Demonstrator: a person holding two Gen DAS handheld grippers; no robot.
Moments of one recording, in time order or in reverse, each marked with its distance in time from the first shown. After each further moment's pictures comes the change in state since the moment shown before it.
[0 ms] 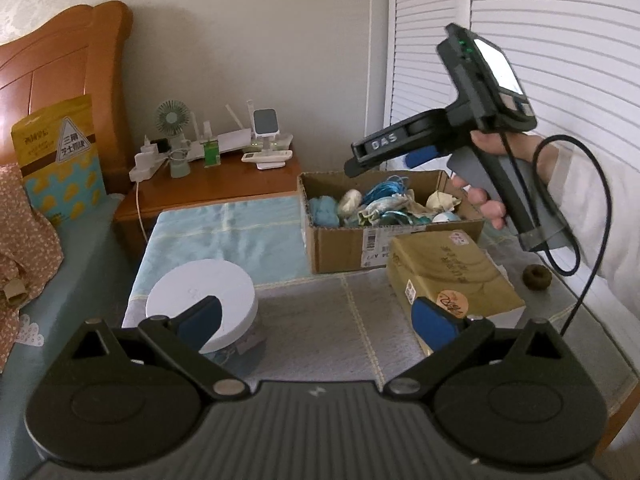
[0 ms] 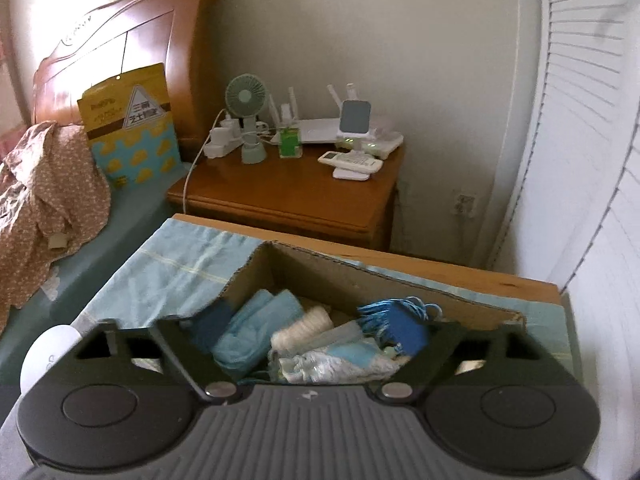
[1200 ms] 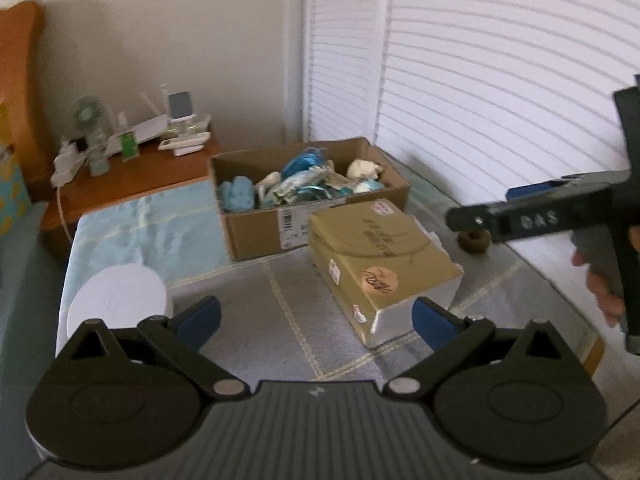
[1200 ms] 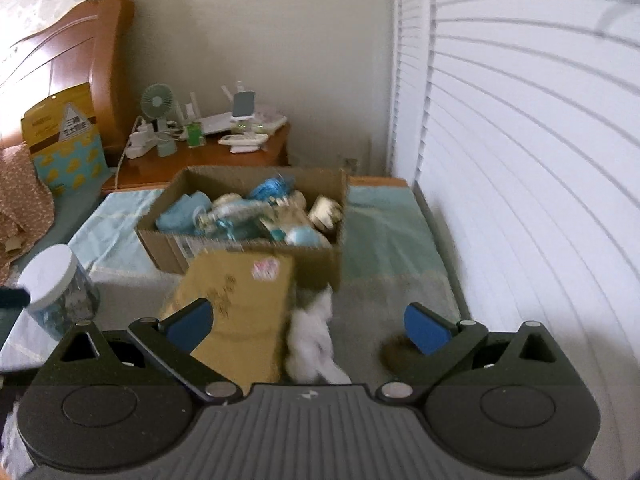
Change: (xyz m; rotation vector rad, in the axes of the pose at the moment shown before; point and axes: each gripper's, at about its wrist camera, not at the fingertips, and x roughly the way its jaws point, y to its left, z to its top) left arm 0.020 -0.029 0.008 0.152 0.096 -0.213; right arm -0.147 -0.014 -0.134 0.180 -0.020 -0.270
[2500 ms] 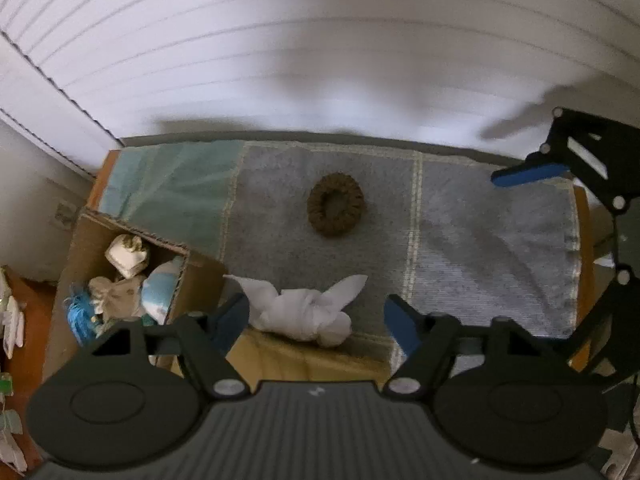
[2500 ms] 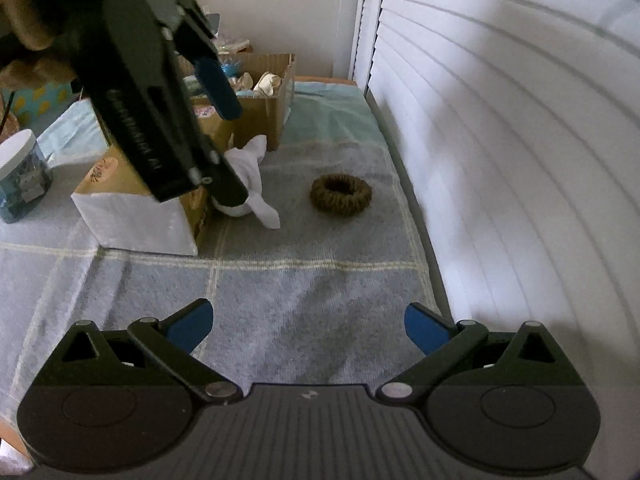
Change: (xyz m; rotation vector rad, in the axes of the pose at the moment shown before) left arm 0.163 -0.143 0.099 0.870 0.441 -0.347; right arm -0.009 -0.029 -0.087 -0.037 0.175 -0.117
